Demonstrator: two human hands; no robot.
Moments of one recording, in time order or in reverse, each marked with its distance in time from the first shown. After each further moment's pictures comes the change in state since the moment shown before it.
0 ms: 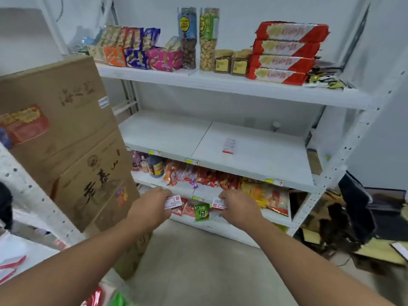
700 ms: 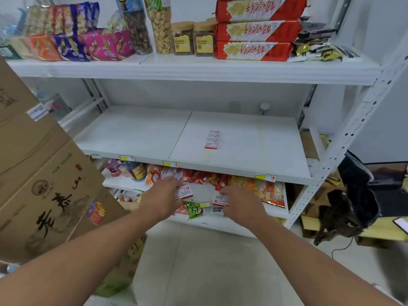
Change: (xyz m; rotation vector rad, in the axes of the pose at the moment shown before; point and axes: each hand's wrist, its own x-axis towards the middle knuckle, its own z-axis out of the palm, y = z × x) left_hand 0.171 0.083 0.049 -0.015 -0.078 0.100; right_hand 0.090 0.118 0.013 0.122 -0.004 0.091
